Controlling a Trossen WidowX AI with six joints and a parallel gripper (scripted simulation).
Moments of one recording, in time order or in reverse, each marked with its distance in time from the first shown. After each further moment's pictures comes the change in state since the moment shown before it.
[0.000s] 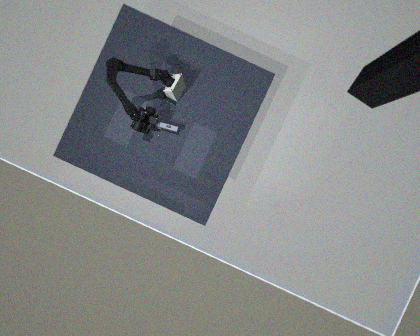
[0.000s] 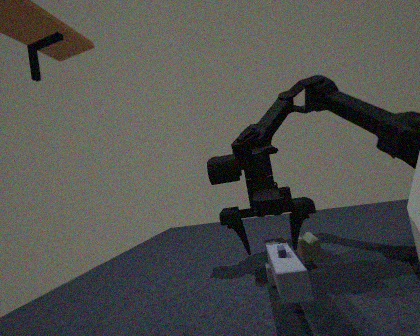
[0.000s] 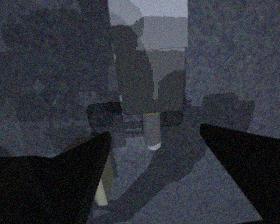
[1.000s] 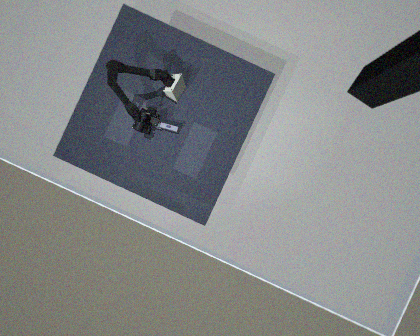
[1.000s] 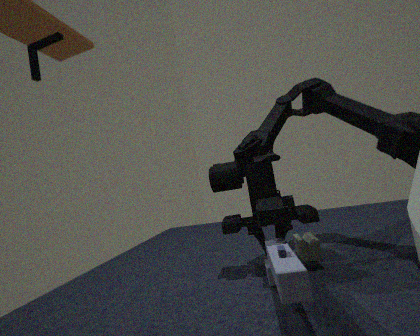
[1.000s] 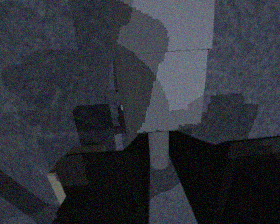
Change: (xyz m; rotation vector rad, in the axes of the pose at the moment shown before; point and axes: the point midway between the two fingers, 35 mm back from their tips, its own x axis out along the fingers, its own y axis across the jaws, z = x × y) arm 0.016 0.003 0.005 -0.003 0.001 0.006
